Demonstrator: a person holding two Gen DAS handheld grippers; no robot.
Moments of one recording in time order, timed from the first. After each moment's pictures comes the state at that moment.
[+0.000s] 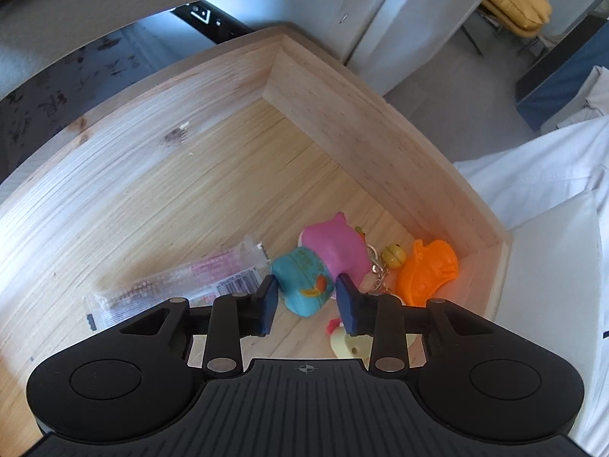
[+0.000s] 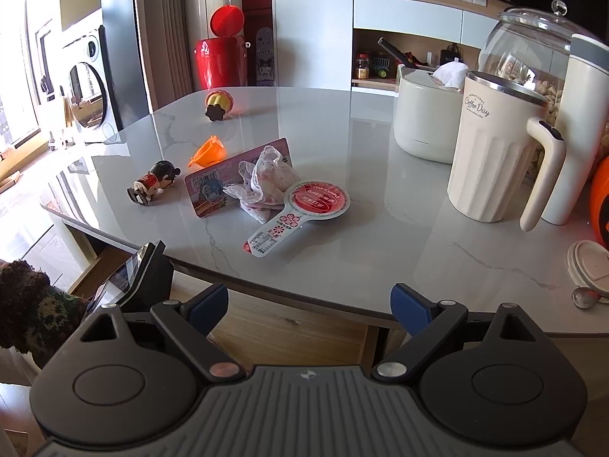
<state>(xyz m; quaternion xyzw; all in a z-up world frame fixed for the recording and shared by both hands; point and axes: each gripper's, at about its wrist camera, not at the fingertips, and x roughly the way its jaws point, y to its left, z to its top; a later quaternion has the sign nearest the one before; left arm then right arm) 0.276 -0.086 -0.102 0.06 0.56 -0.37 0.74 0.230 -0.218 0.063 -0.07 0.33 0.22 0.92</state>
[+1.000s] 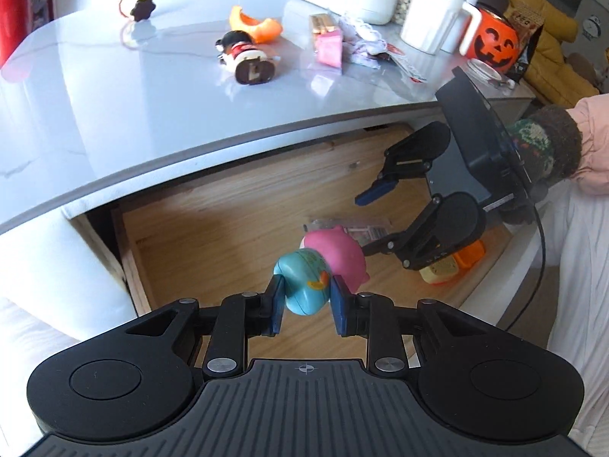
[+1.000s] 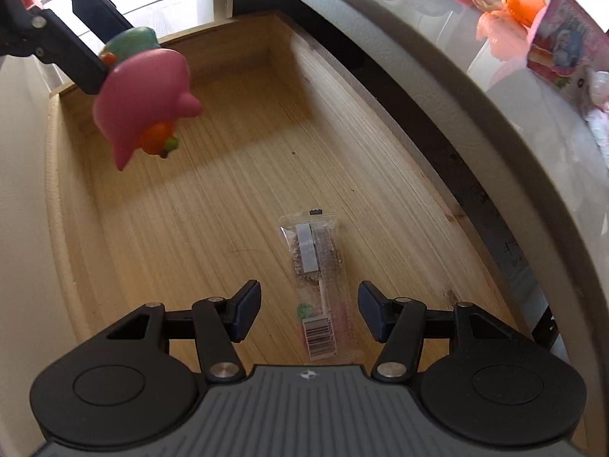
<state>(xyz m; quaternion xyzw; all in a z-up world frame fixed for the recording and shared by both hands) 0.161 0.104 0.003 0.00 0.46 -0.22 0.86 0.247 -0.062 -0.081 -0.37 0.43 0.43 0.71</state>
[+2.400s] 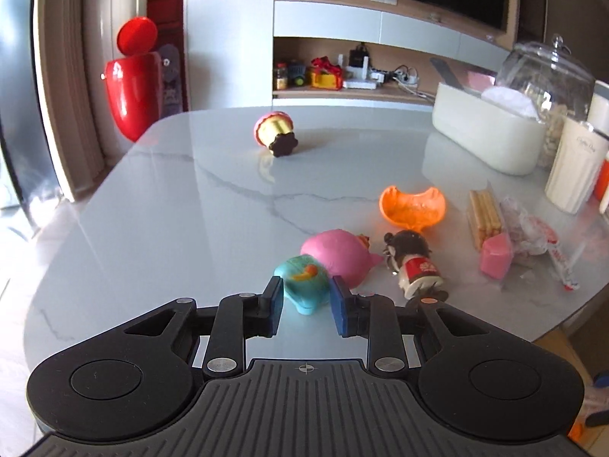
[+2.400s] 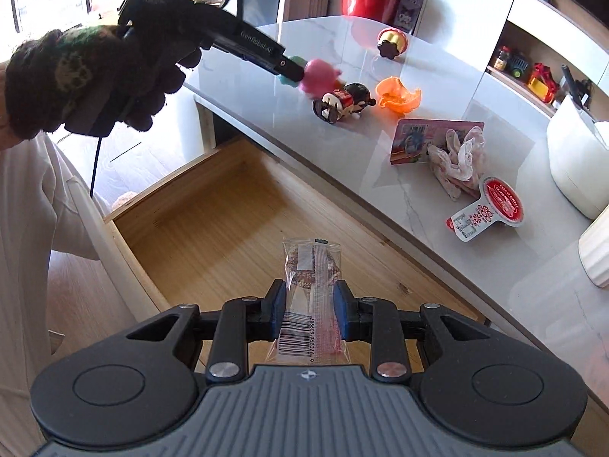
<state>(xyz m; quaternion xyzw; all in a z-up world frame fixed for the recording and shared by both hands) 0.249 0.109 0.048 0.00 0.31 0.00 0.95 0.175 -0.105 0.056 -0.24 0.38 0.36 0.82</state>
